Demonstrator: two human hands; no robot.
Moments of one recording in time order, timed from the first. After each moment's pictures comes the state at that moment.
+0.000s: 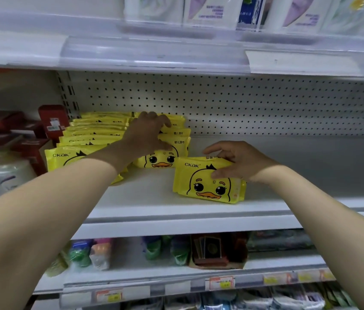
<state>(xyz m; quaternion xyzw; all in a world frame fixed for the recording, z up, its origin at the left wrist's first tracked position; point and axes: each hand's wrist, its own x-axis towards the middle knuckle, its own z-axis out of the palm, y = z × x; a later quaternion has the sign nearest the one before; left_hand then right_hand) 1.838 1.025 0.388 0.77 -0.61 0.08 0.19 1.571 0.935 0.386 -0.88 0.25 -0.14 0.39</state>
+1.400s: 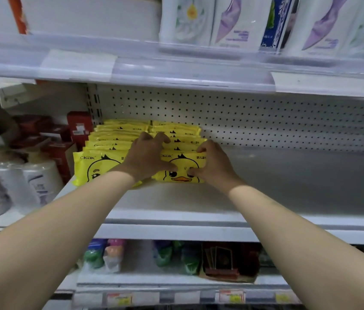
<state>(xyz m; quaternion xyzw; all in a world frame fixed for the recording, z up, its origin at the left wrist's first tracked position) 1.845 1.079 0.368 0.81 -0.52 0.03 0.25 1.673 0.958 0.349 -0.88 0.32 -0.27 0.23</state>
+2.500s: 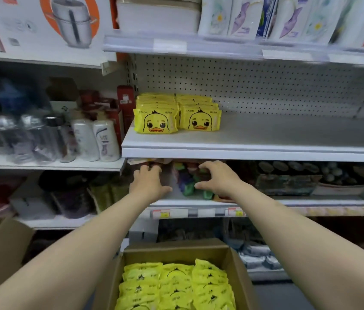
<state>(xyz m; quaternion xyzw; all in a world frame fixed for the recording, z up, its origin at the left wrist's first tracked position) 1.750 1.353 0.285 0.88 -0.42 -0.11 0.18 1.577 1.215 0.309 -0.90 0.39 -0.05 0.17</state>
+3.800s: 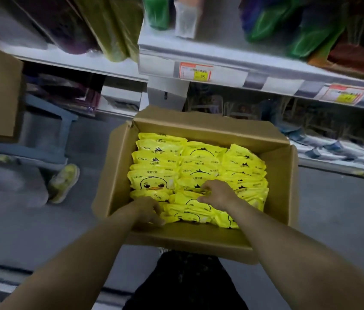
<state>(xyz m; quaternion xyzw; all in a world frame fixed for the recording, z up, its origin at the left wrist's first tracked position) 1.703 1.504 -0.114 0.73 -0.27 -0.62 -0.08 1.545 1.303 -0.121 -0.78 0.34 0.37 0.38</state>
